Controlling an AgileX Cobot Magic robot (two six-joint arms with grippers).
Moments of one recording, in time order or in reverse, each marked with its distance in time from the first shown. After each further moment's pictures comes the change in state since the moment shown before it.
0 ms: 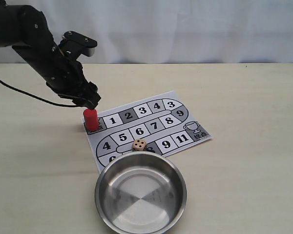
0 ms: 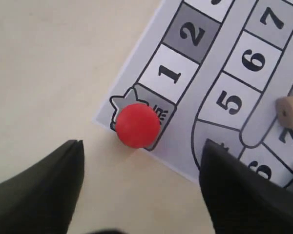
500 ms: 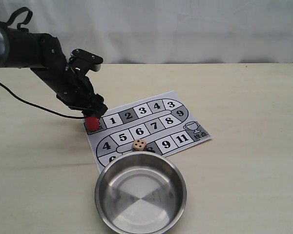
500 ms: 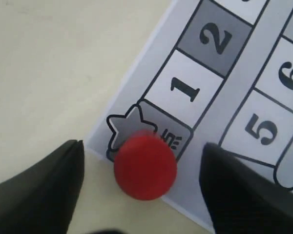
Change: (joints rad) left arm 0.000 0.134 0.000 -0.031 -0.141 0.000; right arm 0.000 0.000 0.000 0.000 0.000 0.000
